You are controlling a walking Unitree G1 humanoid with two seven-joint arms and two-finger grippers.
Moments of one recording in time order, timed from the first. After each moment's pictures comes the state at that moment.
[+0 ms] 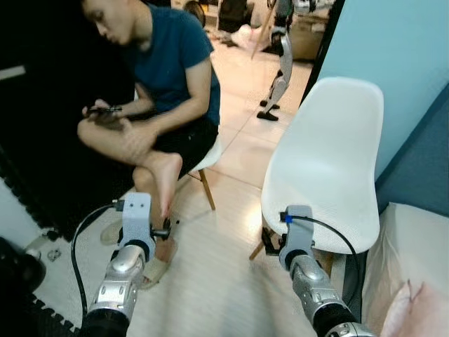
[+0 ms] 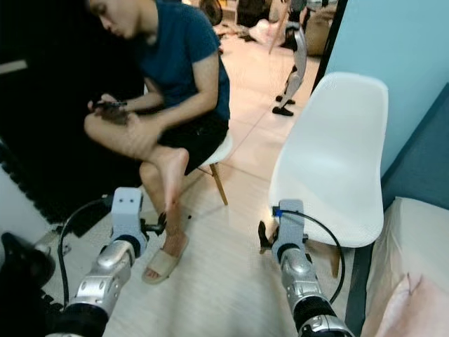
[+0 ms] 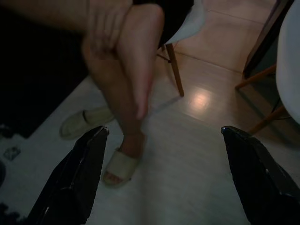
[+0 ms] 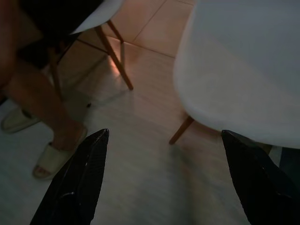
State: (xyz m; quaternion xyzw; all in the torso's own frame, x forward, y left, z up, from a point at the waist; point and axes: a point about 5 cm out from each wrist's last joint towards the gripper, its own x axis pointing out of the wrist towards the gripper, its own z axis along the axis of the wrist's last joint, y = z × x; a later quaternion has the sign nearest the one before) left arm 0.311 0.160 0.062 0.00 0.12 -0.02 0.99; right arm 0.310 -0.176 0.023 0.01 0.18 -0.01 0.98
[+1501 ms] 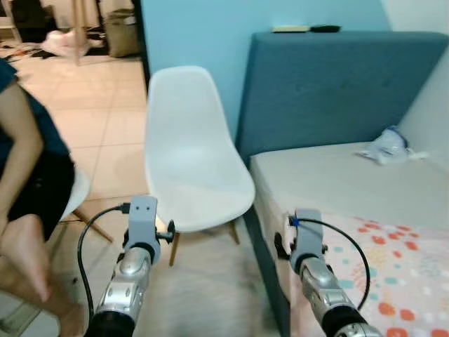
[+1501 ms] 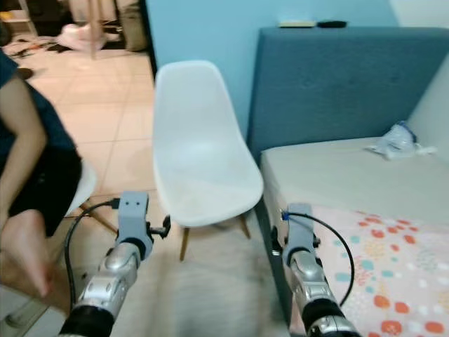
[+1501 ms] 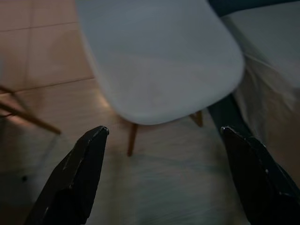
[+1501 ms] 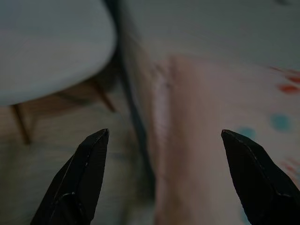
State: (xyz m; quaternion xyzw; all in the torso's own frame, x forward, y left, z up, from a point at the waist) left arm 0.308 0.152 0.055 0.00 0.14 -0.01 0.99; right arm 0.305 -0.195 0.017 -0.04 0.22 -0.06 0.97
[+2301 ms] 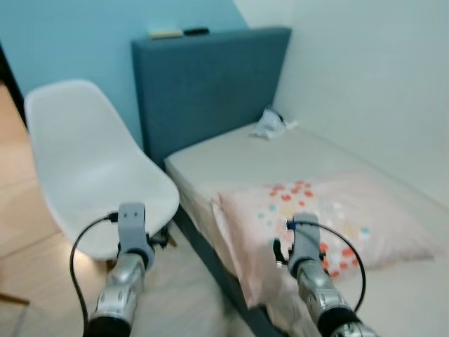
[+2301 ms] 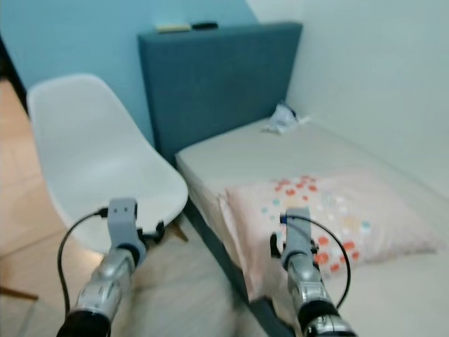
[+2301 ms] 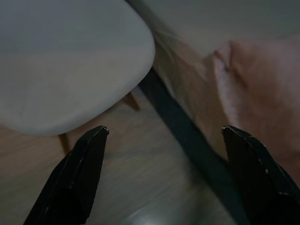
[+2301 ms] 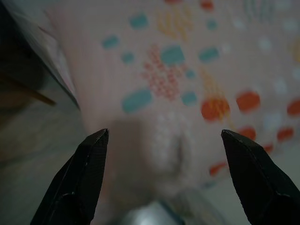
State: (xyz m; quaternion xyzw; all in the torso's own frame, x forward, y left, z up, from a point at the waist) left arm 0.299 0.167 0.039 -0.06 0.17 0.03 0.98; right arm 0.301 -0.182 0.008 -0.01 0.25 -0.06 0.97
